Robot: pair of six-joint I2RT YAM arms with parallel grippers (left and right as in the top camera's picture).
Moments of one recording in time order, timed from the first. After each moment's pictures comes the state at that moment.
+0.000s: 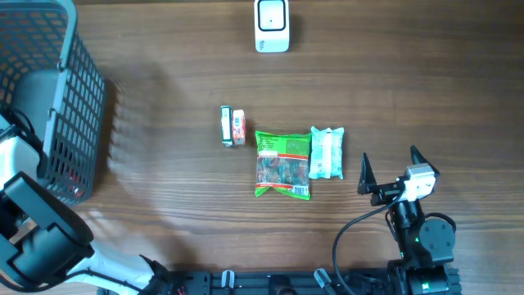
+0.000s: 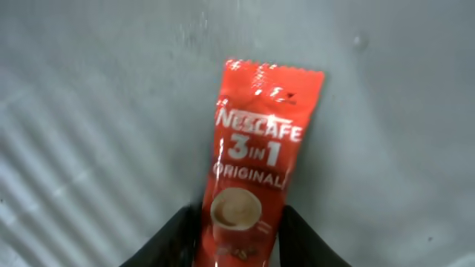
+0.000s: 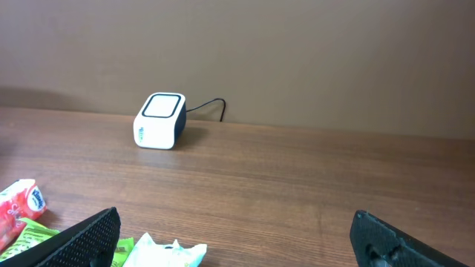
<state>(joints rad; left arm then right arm) 0.72 1.83 1.16 -0.61 -0.06 -0.23 0.11 0.02 0.01 0.00 -0.03 -0.02</state>
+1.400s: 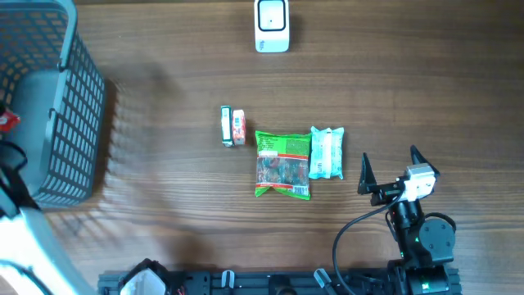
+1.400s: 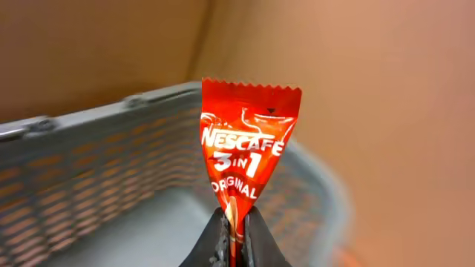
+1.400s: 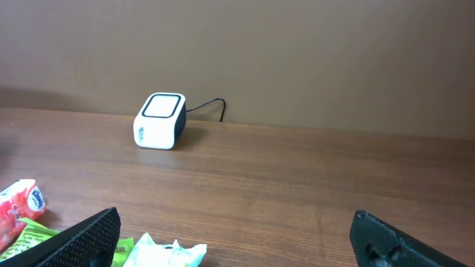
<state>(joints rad) 0.73 1.13 1.26 -0.37 0.16 -0.36 0.11 0.02 0.01 0.00 -0.03 -0.02</state>
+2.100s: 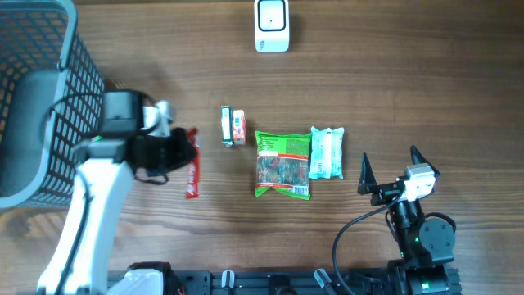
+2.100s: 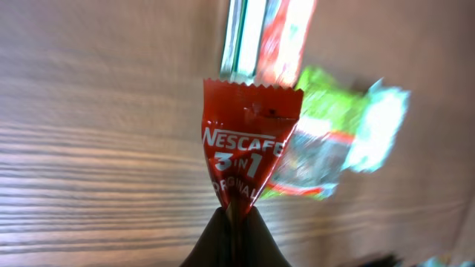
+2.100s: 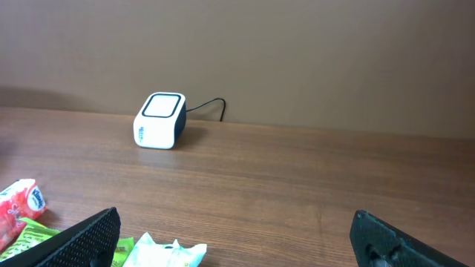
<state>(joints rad) -0.03 1.32 1.00 -0.98 0.41 -0.34 0.11 0.03 0.01 0.00 -0.03 -0.02</state>
